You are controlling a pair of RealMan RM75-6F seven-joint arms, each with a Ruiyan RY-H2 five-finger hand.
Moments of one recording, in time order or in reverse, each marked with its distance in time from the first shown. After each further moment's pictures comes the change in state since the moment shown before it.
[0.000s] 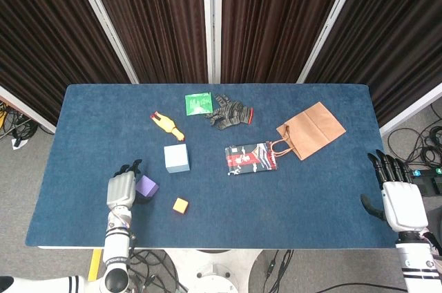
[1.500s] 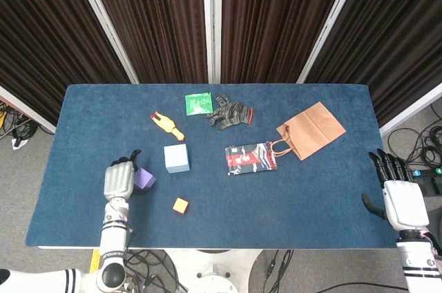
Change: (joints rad) left arm -0.057 0.069 0.011 0.008 0.073 -0.009 0.023; right arm 0.004 0.001 0.005 0.009 0.002 0.005 0.014
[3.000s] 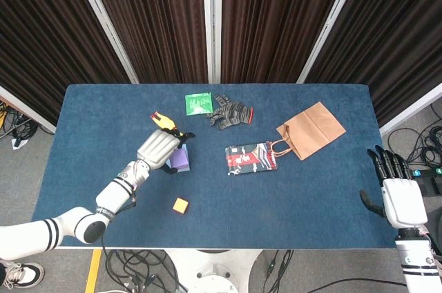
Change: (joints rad) left arm -0.345 0.284 0.030 0.173 0.349 -0.602 -0.409; right arm 0.006 -0.030 0.006 0.057 -0.043 0.015 0.043
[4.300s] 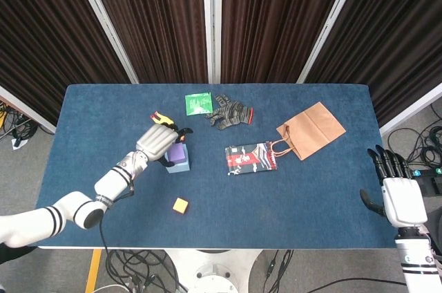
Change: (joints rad) left arm -0.072 -0.009 0.054 0.174 0.098 -0.065 -0.220; right arm 0.005 -0.001 0.005 0.001 0.014 -0.007 -0.004
